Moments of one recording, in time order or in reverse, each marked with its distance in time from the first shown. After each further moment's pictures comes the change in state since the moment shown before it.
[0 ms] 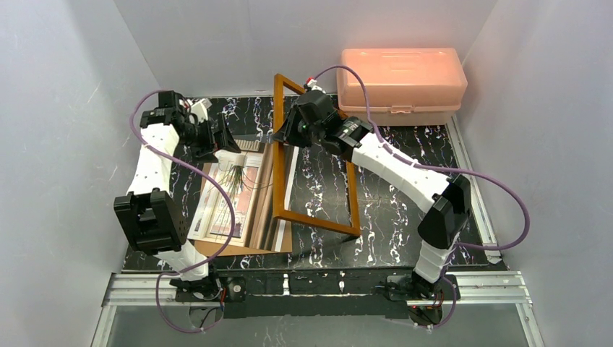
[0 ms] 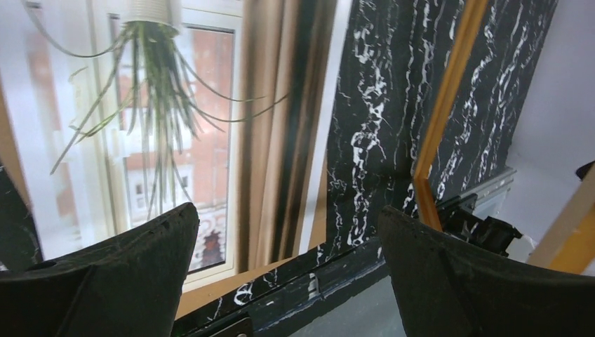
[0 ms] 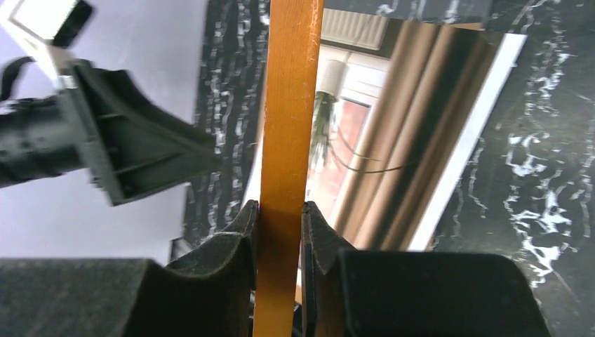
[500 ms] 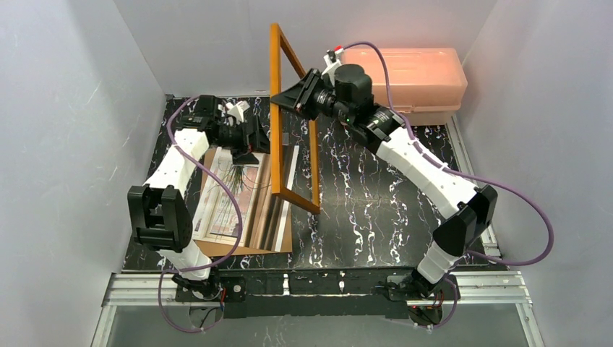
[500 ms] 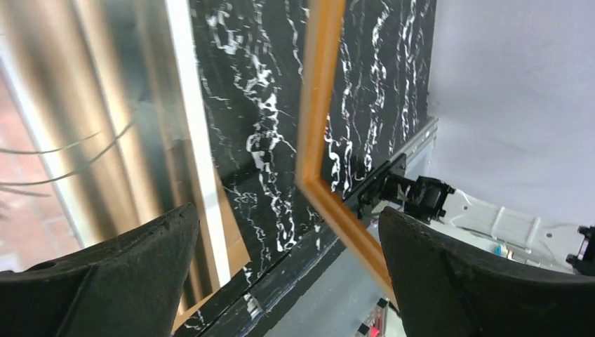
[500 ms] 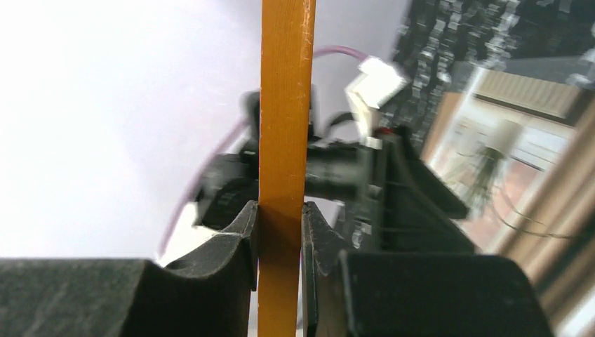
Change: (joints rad) left arm -0.227 0.013 -0.126 0.258 0.187 -0.208; right arm -0.118 -0.113 0.001 0.272 -0.303 0.187
